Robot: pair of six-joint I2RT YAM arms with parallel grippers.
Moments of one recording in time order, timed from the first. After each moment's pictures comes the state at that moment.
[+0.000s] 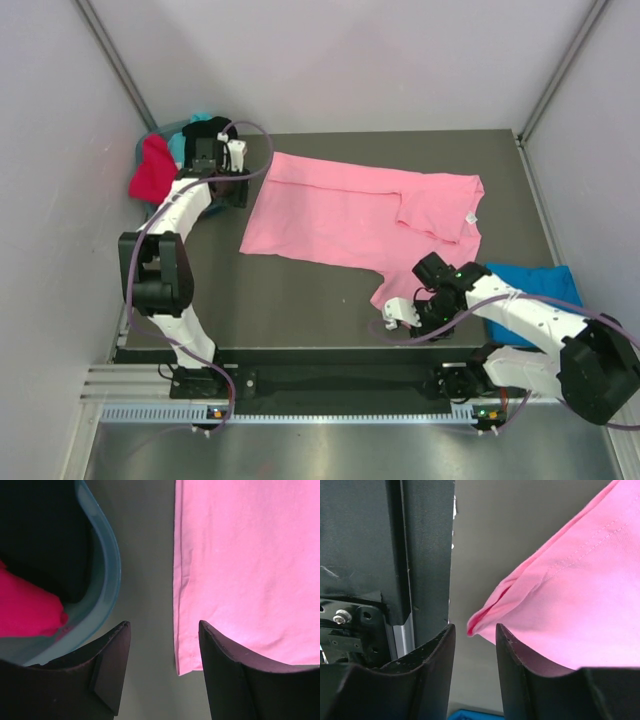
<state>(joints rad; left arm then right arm) -0.04 1.78 1.42 -0.53 0.09 0.12 0.62 1.12 0.60 -0.96 -0.30 -1.06</state>
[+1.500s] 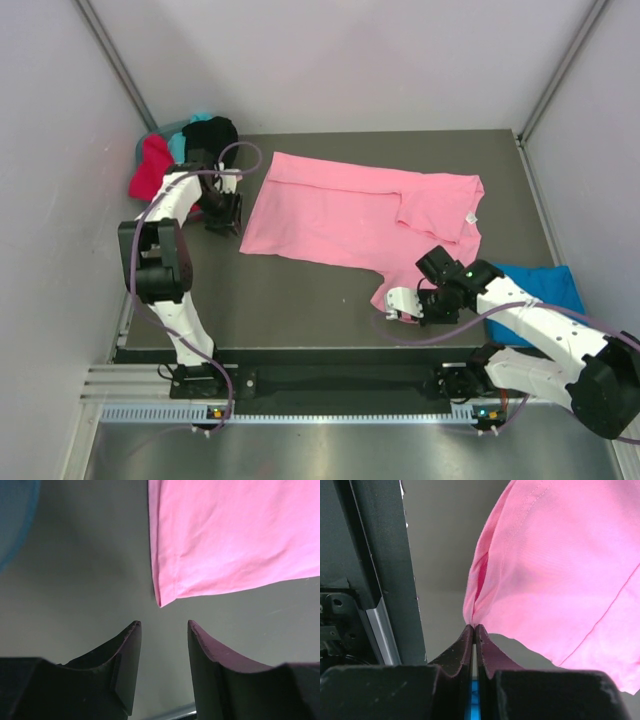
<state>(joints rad) 0.05 1.89 1.52 -0.95 0.27 0.15 0.64 1.04 0.67 -0.99 -0.15 -0.98</state>
